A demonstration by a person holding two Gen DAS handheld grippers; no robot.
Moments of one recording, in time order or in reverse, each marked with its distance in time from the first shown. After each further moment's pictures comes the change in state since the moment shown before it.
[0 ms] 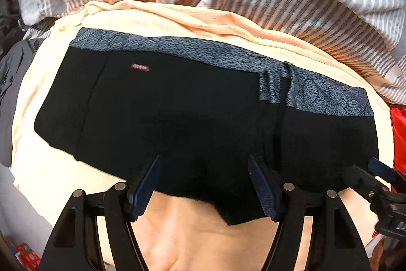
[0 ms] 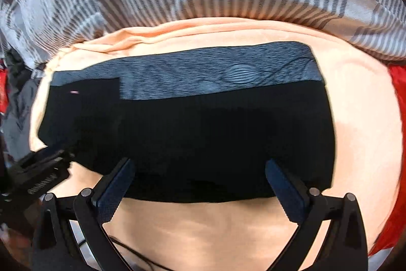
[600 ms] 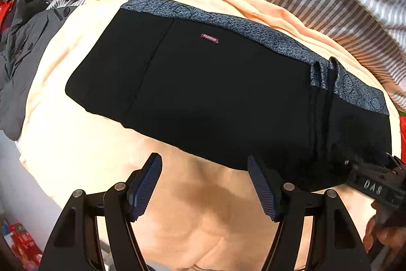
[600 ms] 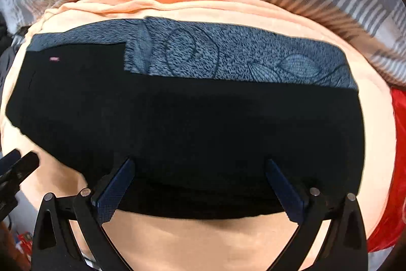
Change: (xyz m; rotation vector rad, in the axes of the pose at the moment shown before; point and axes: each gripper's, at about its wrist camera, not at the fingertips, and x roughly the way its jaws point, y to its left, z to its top) left arm -0.005 0.065 -0.033 -0.088 0.025 0.043; right arm 0.063 0.044 -0.004 -0.095 0.034 -0.191
